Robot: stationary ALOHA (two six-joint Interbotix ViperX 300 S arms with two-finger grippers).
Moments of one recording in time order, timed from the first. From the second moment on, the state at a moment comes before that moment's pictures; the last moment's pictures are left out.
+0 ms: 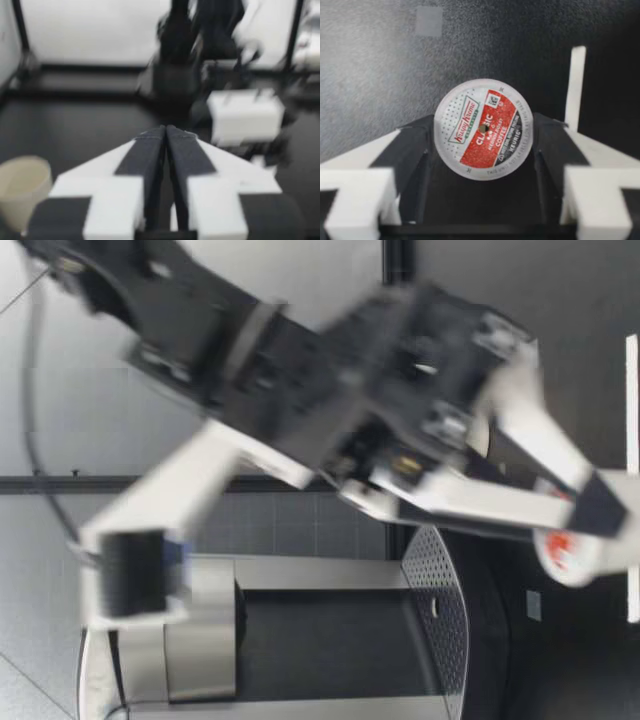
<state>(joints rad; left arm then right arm) 0.06 -0.81 1.10 0.00 -0.21 0.00 0.12 0.21 0.35 -0.02 0.48 0.04</state>
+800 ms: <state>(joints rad) 0.17 -0.25 0.37 0.18 0.87 -0.04 0.07 -0.21 0.85 0.00 -0.24 0.10</state>
